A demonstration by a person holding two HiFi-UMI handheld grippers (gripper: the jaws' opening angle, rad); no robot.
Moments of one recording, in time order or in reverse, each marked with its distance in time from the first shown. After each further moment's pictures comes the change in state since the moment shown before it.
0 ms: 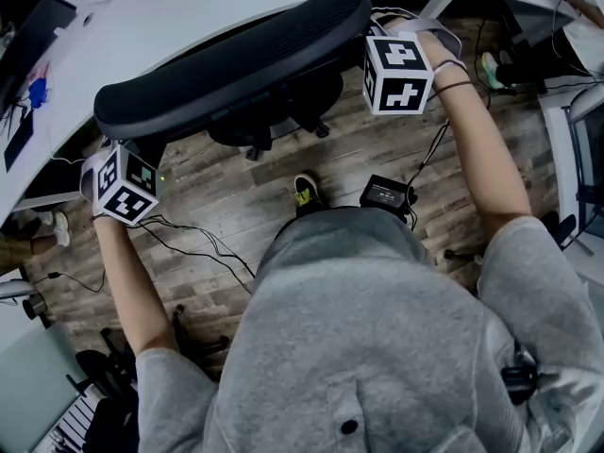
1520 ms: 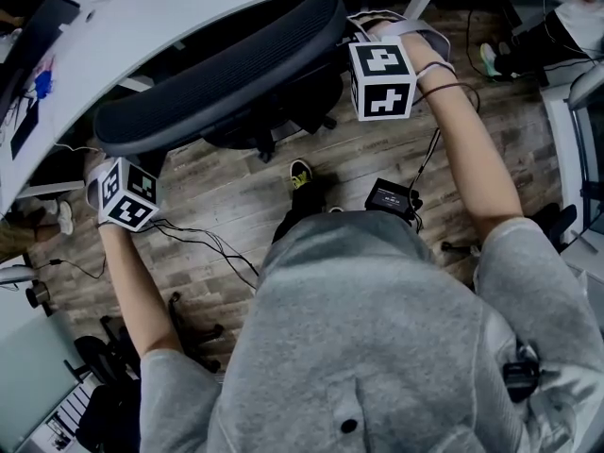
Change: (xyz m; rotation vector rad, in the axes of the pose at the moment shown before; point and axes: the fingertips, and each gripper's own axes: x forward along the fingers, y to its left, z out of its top) left arm -0.033 -0.078 0.027 -0.030 0.018 0.006; right arm -0.046 0.064 -0.018 -0.032 -0.013 0.015
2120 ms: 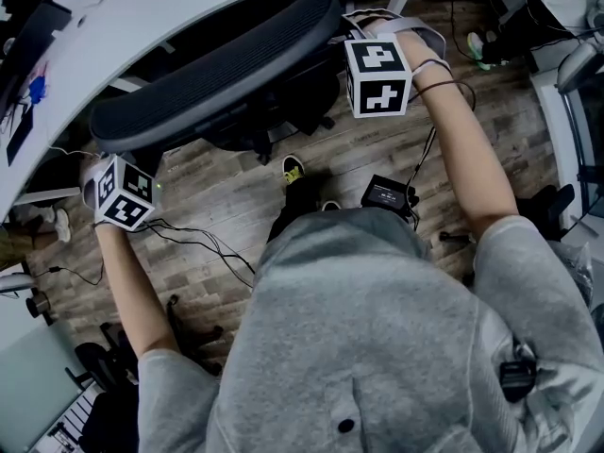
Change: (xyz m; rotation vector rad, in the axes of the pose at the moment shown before) left arm -0.012 -0.025 0.012 0.024 -0.022 -0.002; right arm -0.026 0.031 -0.008 0.031 0.019 -0.010
